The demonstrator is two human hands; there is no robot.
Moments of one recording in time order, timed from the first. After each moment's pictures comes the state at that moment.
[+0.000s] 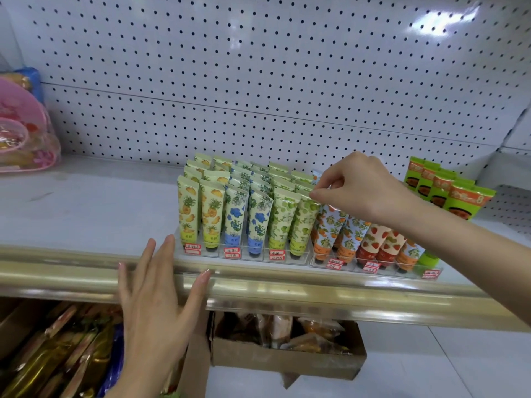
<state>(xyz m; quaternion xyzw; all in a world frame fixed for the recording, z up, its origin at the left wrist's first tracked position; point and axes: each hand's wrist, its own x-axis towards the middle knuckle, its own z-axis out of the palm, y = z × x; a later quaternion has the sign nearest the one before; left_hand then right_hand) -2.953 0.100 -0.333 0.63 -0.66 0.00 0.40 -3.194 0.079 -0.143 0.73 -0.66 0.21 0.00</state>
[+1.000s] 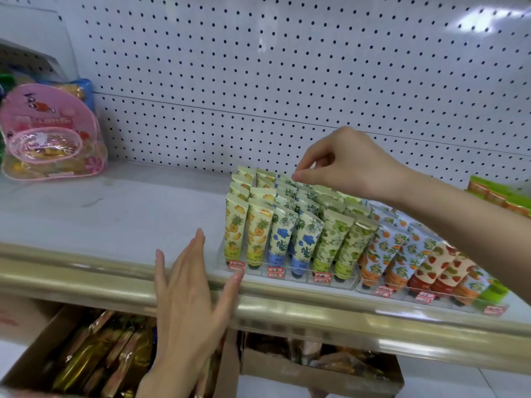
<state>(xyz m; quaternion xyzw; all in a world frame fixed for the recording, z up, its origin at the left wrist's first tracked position) -2.932 0.084 -0.311 0.61 -0.67 -0.01 0.41 -3.127 0.025 -0.111 0.80 -0.54 0.24 -0.05</state>
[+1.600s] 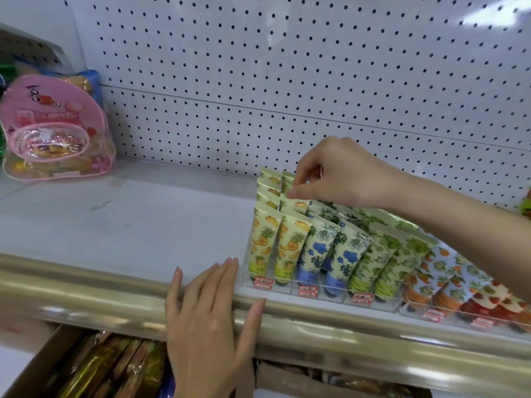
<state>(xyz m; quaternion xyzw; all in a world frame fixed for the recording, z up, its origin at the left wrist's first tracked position) -2.920 0.070 -0.331 0.62 -0.69 0.08 0.37 -3.085 -0.014 -0.132 0.84 -0.52 0.16 -0.05</state>
